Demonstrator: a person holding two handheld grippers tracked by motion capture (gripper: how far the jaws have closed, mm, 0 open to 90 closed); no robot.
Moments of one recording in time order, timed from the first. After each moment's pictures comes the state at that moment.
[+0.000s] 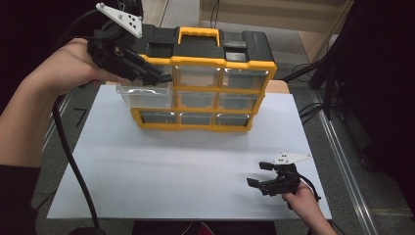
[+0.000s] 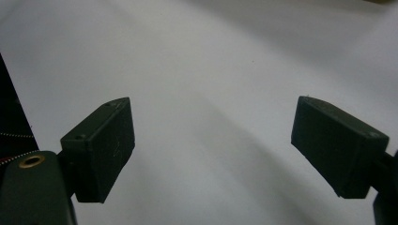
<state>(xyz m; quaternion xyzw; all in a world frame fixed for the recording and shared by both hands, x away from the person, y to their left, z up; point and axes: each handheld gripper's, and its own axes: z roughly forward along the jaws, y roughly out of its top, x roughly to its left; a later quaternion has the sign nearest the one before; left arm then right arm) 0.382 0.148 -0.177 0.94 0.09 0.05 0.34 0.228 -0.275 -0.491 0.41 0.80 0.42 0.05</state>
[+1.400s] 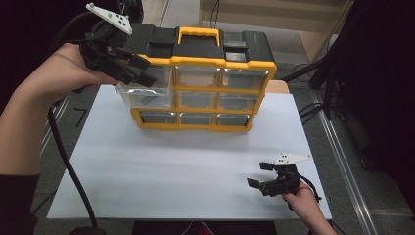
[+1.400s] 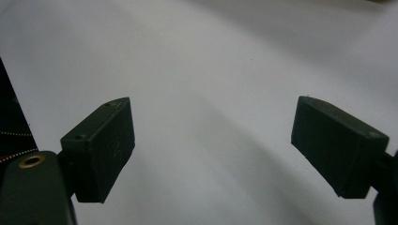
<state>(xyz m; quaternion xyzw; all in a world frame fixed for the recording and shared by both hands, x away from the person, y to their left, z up) 0.377 0.161 -0.185 0.92 0.16 0.05 0.36 0.227 -0.276 -0.491 0.41 0.81 0.42 0.05</state>
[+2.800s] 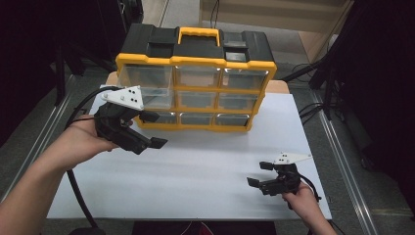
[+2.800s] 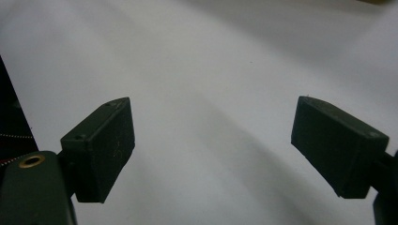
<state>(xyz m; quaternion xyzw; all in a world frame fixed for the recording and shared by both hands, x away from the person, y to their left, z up) 0.292 0.154 -0.276 0.91 0.15 0.05 0.38 0.228 -0.277 -0.490 0.42 0.80 0.42 0.05</state>
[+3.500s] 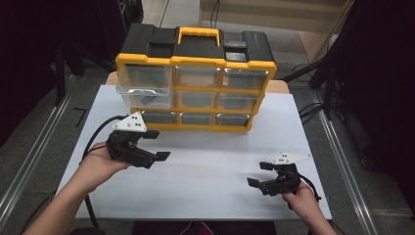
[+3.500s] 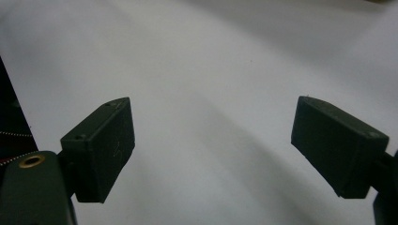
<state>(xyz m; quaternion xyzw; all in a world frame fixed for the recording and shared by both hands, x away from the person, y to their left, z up) 0.289 0.161 -0.365 0.88 0.23 0.07 0.41 0.228 -0.276 -0.491 0.42 0.80 0.42 0.05</state>
